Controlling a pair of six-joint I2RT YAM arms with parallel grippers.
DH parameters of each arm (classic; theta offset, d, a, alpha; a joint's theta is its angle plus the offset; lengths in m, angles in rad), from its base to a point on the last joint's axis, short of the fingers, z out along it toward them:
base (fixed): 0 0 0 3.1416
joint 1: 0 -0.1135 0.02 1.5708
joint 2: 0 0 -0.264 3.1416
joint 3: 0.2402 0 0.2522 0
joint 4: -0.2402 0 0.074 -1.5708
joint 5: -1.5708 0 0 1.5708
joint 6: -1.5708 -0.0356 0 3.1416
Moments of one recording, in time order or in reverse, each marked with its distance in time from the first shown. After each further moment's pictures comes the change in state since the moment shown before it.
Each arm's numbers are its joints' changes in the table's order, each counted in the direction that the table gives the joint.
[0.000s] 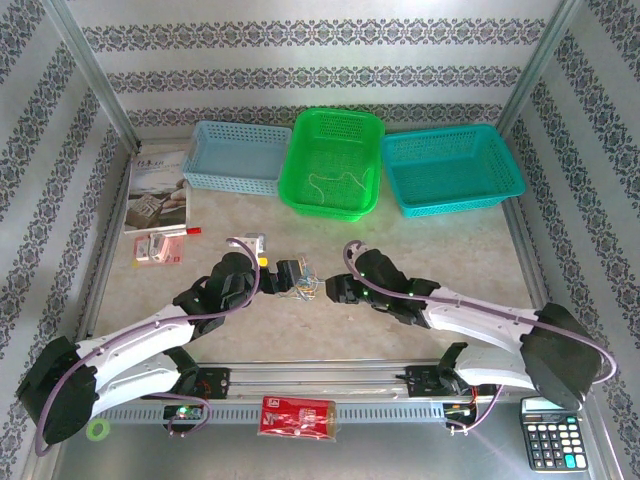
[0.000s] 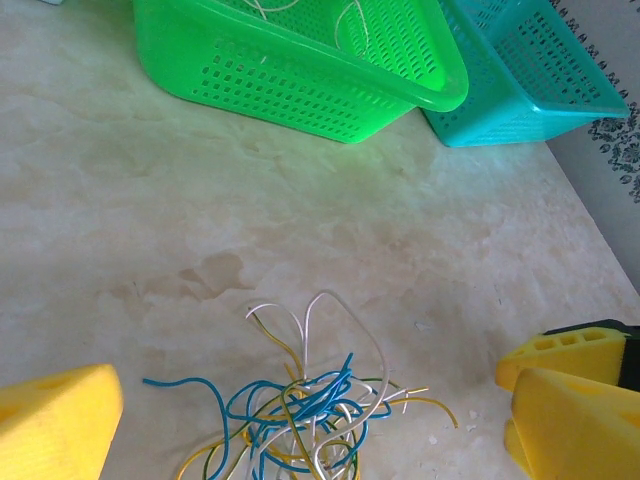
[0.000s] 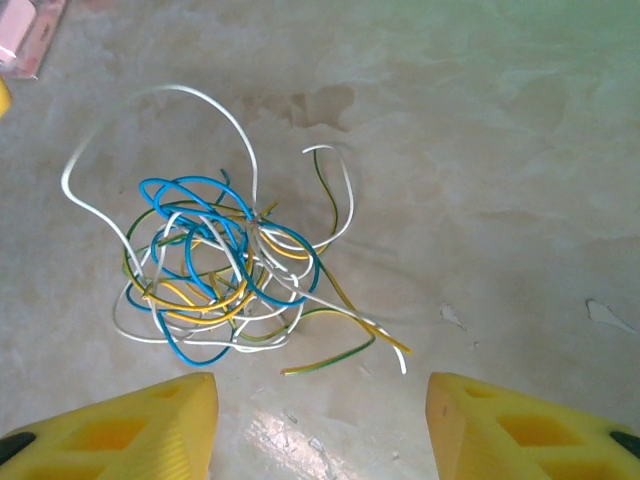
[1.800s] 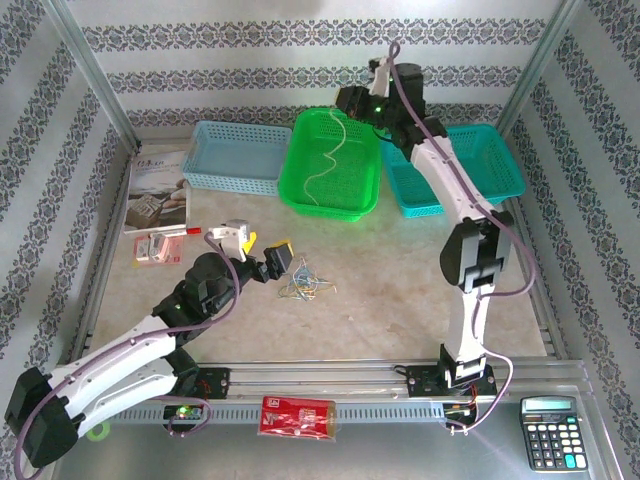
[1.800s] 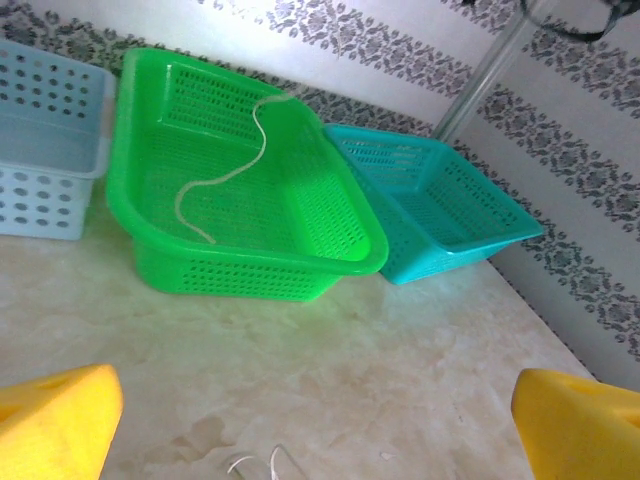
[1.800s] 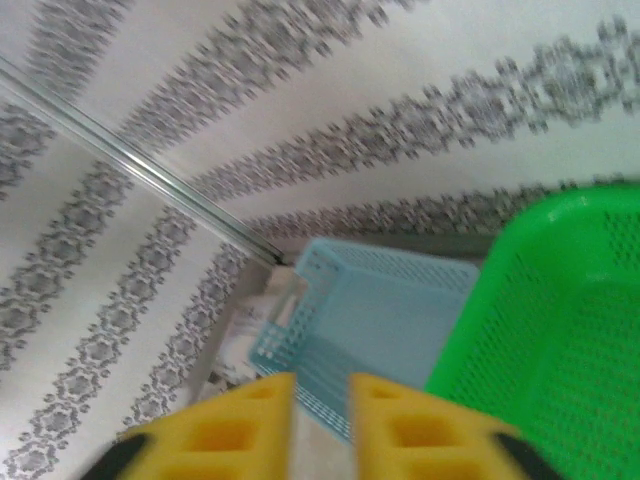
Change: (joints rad) left arm 0.000 -0.200 0.033 0.051 0.111 -0.162; right arm 0.589 0.845 1.492 -0.211 0.499 0.006
